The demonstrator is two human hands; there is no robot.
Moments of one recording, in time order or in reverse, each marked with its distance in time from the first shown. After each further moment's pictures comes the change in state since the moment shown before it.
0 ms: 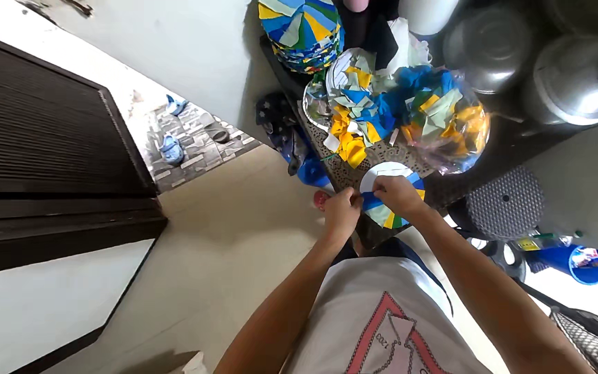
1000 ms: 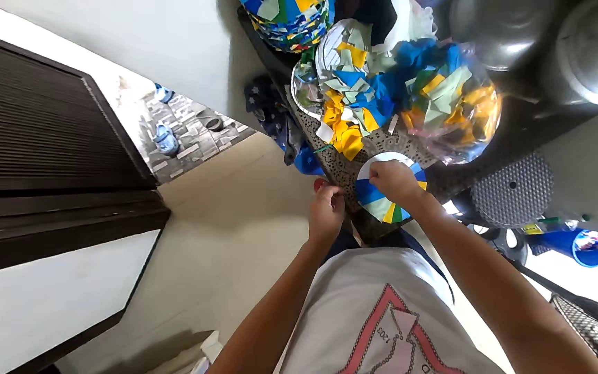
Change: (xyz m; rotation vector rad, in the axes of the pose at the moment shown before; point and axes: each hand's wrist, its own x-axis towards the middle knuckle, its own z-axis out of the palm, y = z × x) left_hand -0.006 -0.045 0.005 -0.072 0.224 0.186; right_hand 0.026 -0.003 -0.009 -0.158 -0.083 0.060
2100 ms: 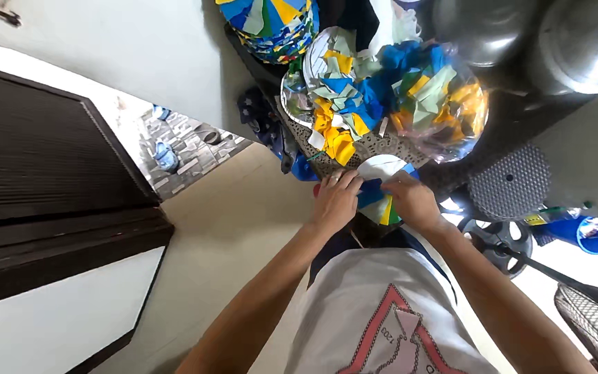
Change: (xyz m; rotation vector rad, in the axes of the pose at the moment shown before) left_hand 0.040 0.031 0.000 0.483 -0.289 0.537; right_hand -0.059 0.039 0.033 0.091 0.445 -0.157
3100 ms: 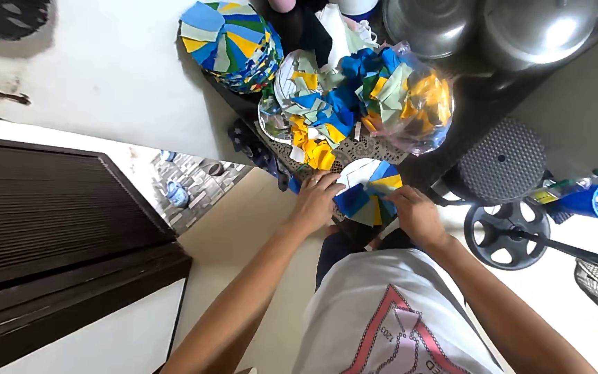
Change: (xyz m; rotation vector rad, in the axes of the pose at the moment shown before) left_hand 0.016 -0.014 -0.027 0.065 -0.237 0.089; right_hand -0.056 0.028 0.016 0.028 0.230 0.023
